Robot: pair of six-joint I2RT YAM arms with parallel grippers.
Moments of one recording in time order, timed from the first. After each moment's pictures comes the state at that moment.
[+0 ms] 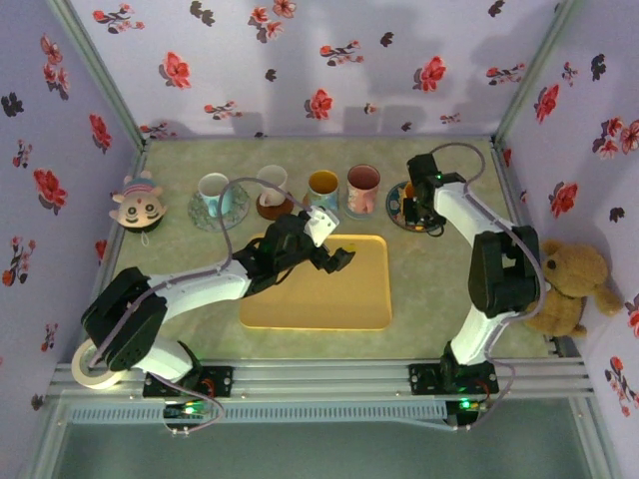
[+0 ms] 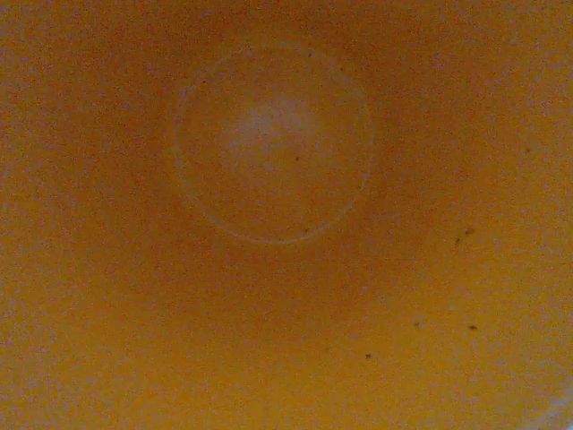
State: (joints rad) left arm -0.90 1.49 0.83 0.31 0.03 0.06; right arm 0.20 1.77 1.32 -0.79 0.15 0.26
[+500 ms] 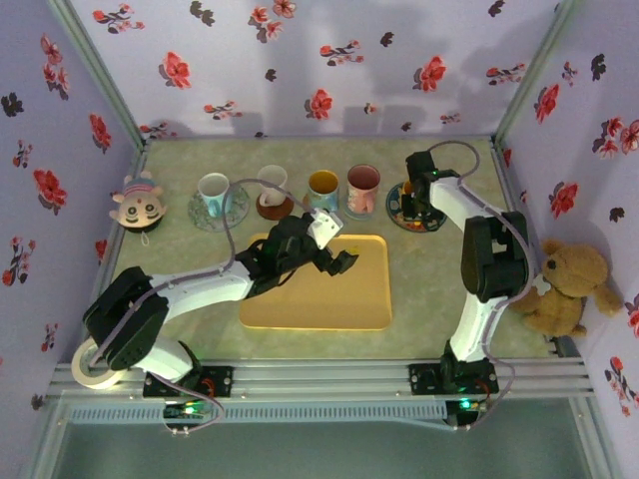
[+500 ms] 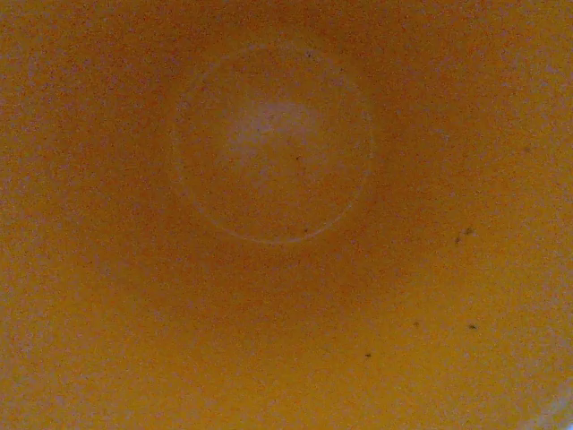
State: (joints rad) left arm -0.92 1.50 0.83 0.32 0.03 0.06; right arm 0.19 1.88 1.37 -0.74 0.15 0.25
